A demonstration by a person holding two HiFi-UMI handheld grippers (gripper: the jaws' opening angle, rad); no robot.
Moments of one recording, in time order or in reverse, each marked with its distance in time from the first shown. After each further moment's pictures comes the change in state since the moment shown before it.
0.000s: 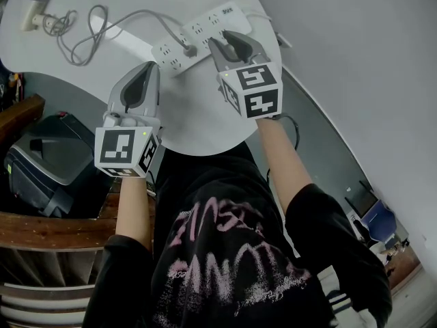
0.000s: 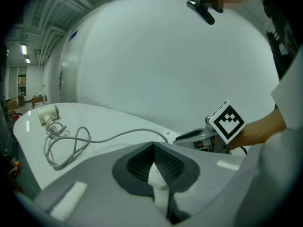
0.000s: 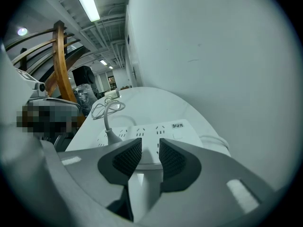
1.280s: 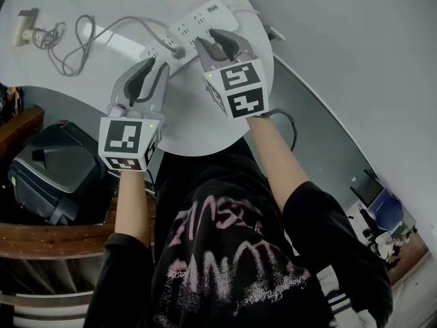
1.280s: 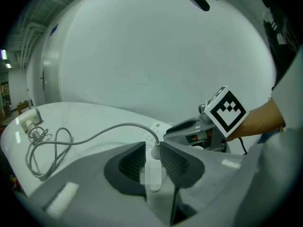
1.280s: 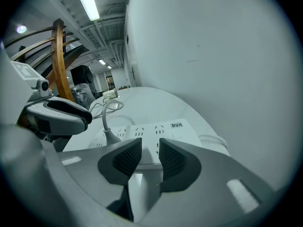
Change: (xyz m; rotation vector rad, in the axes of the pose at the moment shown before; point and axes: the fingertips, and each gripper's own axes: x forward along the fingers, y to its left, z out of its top) left arm 0.031 -0.024 -0.014 0.114 0.107 -0.108; right arm 0.001 0.000 -0.001 -0.006 -0.005 -0.029
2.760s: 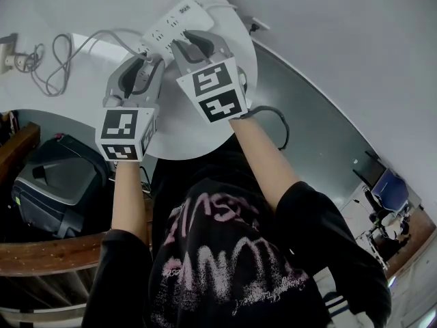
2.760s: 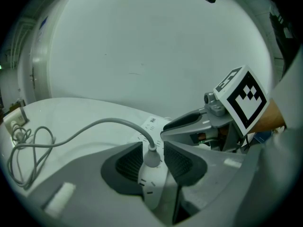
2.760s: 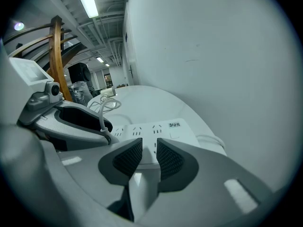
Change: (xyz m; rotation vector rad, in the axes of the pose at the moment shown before) left arm 0.046 -0.016 -0.005 0.027 0.075 -0.062; right arm -0.005 -0.002 0.003 0.003 0.018 -0.027
